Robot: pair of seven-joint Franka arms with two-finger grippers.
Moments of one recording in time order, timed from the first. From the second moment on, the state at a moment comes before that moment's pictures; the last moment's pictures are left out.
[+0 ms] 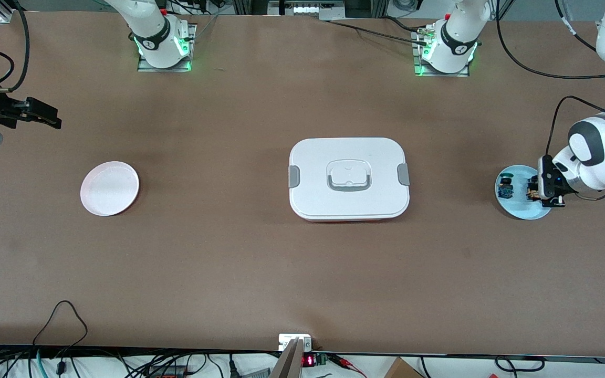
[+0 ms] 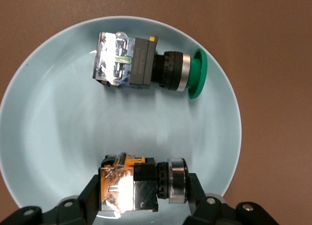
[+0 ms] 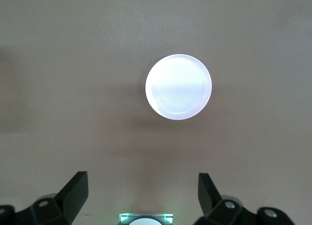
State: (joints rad) left arm 0.36 0.52 0.04 -2.01 0.00 2.39 2.01; right arm 0.03 0.03 -0.06 -1.61 -0.02 1.51 -0.03
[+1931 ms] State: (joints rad) left arm 0.35 0.50 -0.37 -1.62 -1.15 1.34 1.83; right arm 0.03 0.06 -0.09 -1.61 0.50 1.56 -0.06
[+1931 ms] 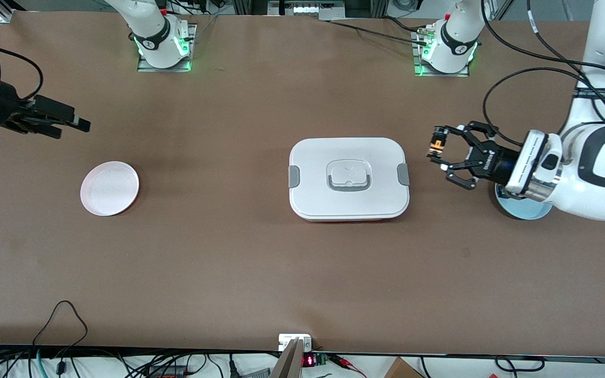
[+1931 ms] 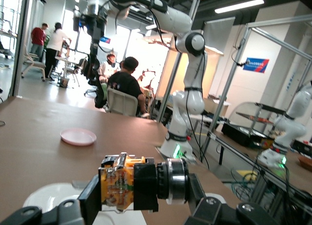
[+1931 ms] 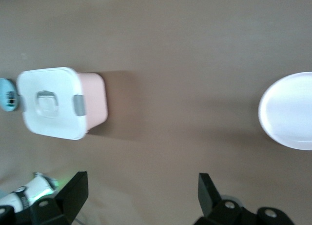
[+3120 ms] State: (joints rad) left arm 0.32 0.46 -0.87 -1.63 -1.24 2.13 1.49; right arm 0.22 0.22 -0.07 -1.72 1.43 1.61 0.00
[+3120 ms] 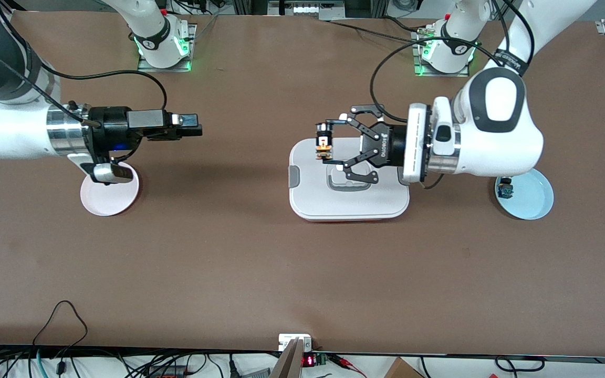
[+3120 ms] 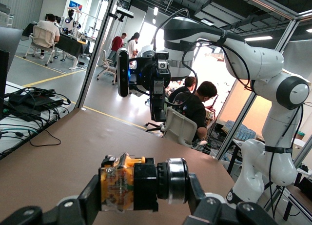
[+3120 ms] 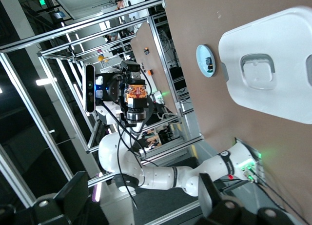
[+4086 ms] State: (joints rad) left arm 0.67 0.44 -1.18 -1.73 -1.26 2.06 1.58; right arm 0.46 0.32 -0.07 -1.72 1.76 1.80 0.00
